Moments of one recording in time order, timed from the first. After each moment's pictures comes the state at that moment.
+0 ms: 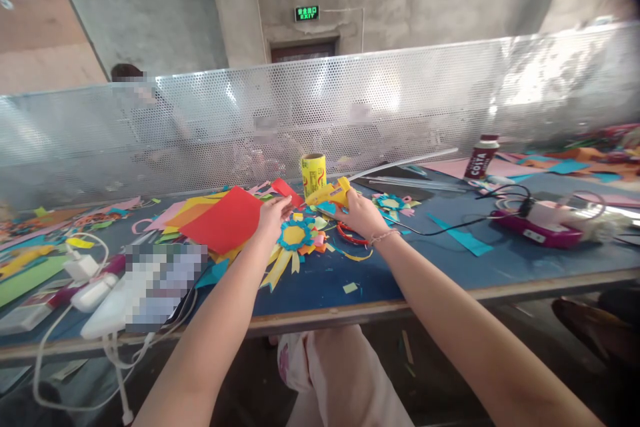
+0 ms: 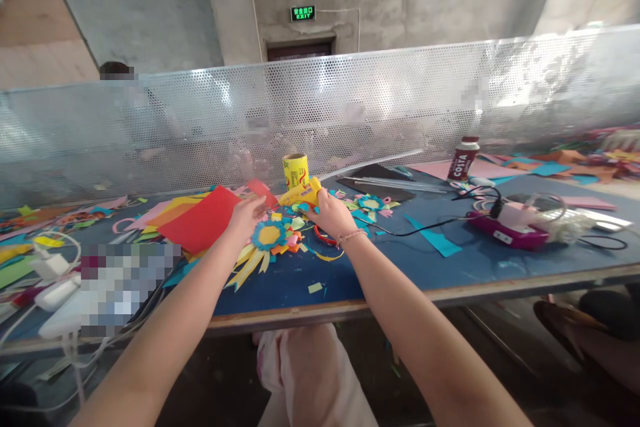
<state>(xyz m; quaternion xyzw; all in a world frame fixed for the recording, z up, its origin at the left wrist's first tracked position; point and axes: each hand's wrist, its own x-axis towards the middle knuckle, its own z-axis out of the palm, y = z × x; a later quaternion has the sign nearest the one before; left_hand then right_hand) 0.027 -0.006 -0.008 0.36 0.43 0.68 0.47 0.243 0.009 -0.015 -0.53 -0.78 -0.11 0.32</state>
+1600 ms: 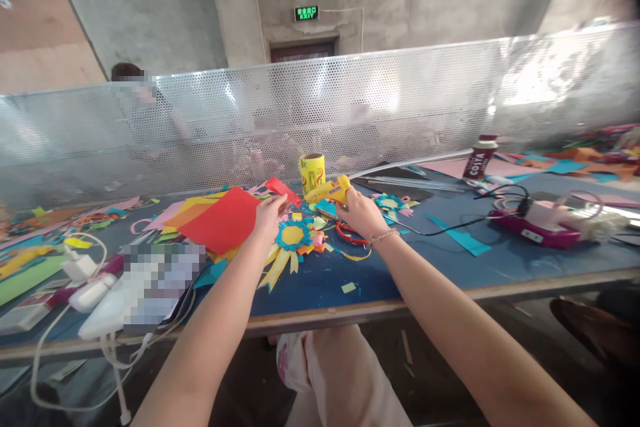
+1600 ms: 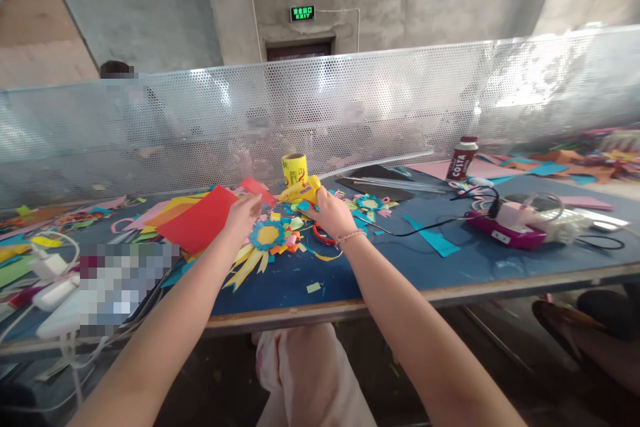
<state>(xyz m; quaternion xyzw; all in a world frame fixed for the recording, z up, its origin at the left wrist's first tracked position) 0.024 -0.004 -0.011 0.34 0.39 0.72 0.47 0.244 0.008 -0.011 -0.55 -0.77 -0.12 0.29</state>
